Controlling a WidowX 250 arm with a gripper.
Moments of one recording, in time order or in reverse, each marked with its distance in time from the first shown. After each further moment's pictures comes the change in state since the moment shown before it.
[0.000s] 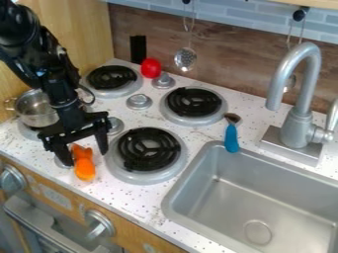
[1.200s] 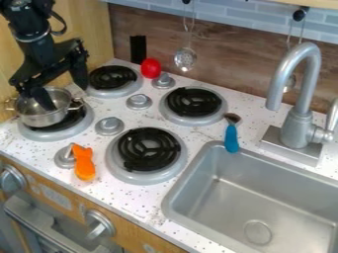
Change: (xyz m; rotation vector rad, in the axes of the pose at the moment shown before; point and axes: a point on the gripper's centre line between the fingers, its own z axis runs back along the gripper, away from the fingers) arm 0.027 0.044 0.117 -0.079 -0.301 0.516
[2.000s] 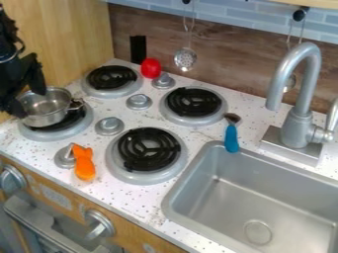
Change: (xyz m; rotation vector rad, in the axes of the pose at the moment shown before) arm 0.089 0.036 -0.065 0.062 -0.077 0.397
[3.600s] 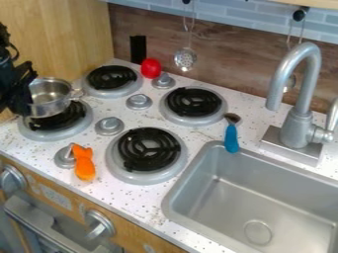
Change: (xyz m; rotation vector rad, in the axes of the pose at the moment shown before) arm -0.008 0.000 -0.011 0.065 0.099 -0.054
